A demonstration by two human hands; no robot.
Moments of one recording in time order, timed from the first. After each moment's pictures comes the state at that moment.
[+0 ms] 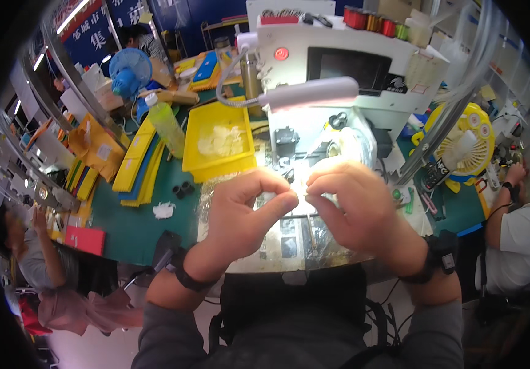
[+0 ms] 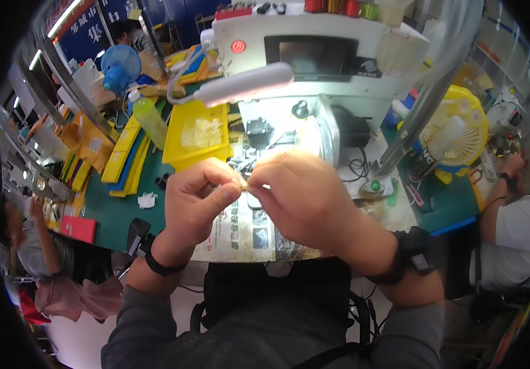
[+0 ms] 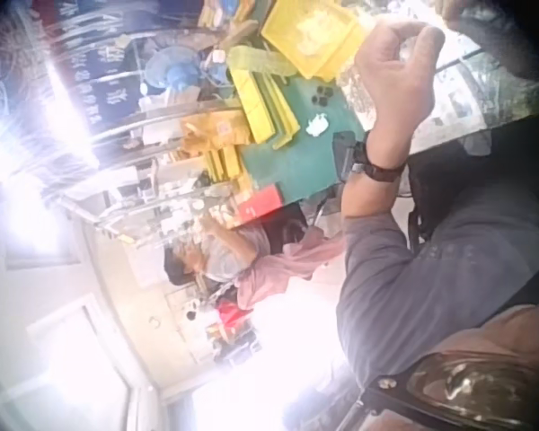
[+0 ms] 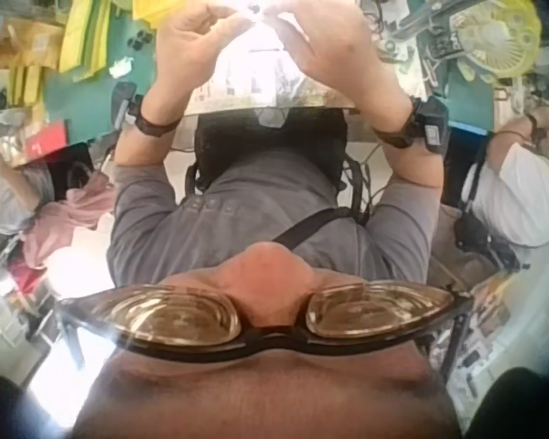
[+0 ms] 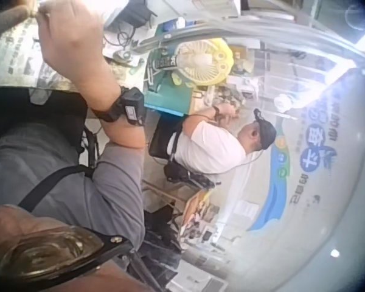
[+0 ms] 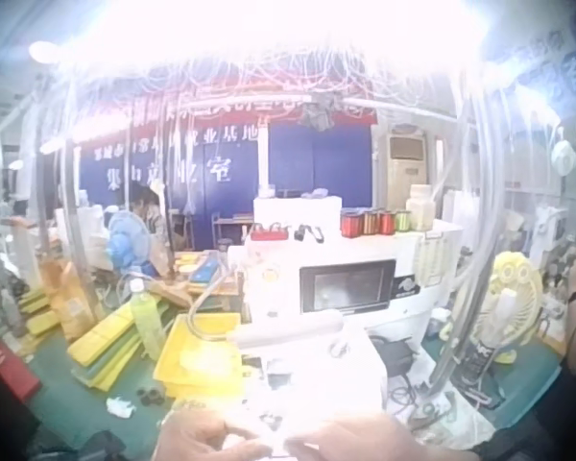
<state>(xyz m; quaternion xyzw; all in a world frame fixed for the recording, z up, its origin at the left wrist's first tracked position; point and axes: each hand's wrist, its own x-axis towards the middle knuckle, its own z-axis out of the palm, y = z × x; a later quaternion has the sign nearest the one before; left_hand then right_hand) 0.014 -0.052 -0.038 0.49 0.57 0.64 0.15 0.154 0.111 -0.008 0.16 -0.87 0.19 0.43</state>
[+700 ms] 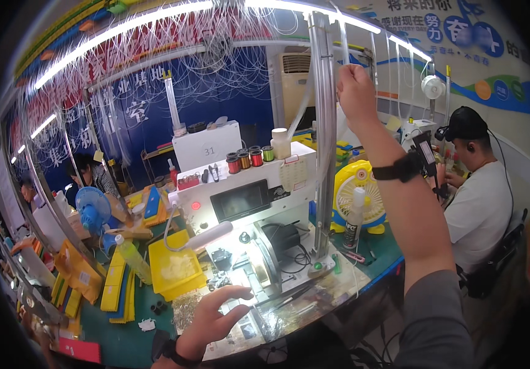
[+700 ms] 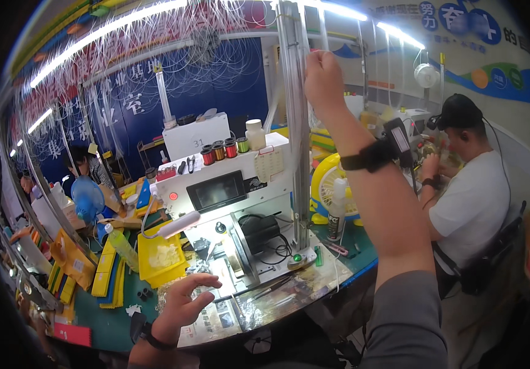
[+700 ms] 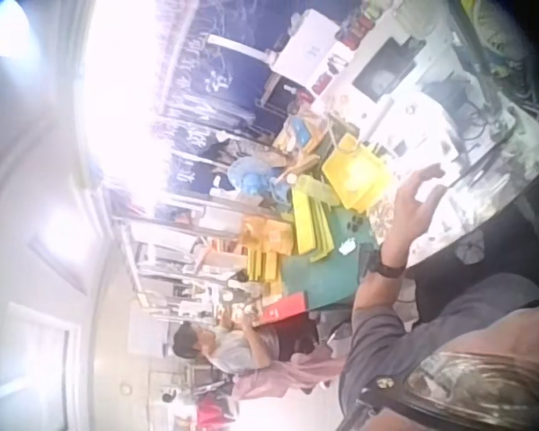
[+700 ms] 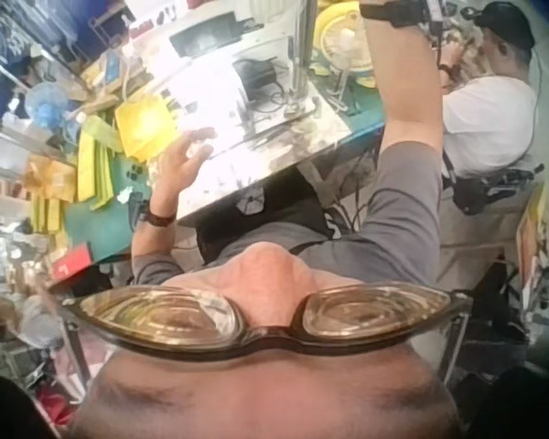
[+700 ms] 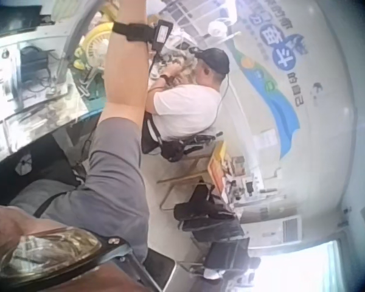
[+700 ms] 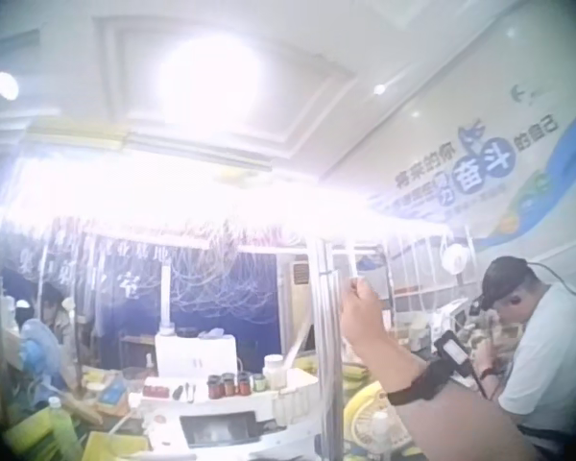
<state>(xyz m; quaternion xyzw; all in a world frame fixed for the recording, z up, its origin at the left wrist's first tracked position) 0.042 -0.054 -0.017 0.64 0.54 0.51 0.18 0.218 0.338 0.240 -0.09 -0.62 0.25 0.74</state>
